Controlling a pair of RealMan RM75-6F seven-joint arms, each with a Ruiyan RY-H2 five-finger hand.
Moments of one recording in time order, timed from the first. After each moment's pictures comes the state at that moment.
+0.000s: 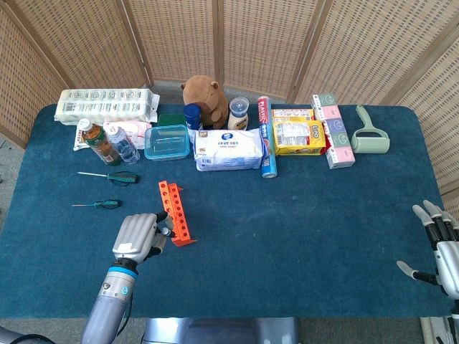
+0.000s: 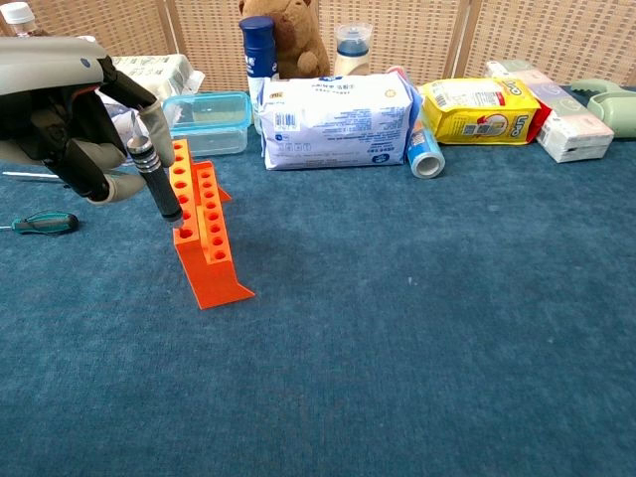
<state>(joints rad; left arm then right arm) -0.63 -1.58 -0.23 -2.36 0.70 1.64 0.92 0.04 -0.96 0.05 -1.67 -1.56 1.52 0.19</state>
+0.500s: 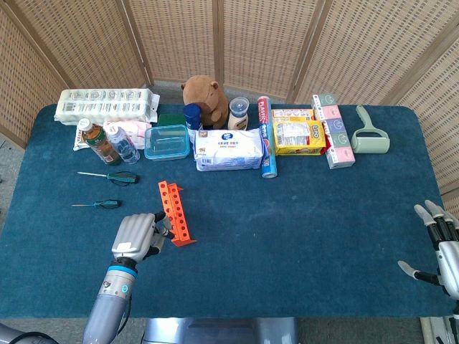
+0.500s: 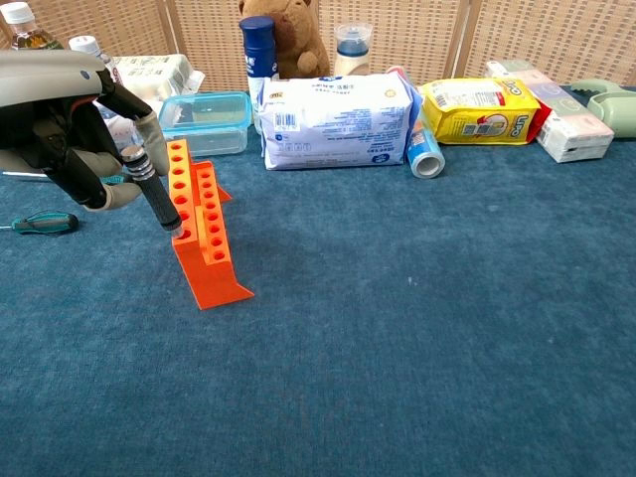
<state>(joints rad) -0.65 -1.58 -0.23 -2.34 0.66 1.65 0.92 0.04 -0.96 0.05 -1.67 -1.56 1.53 0.20</state>
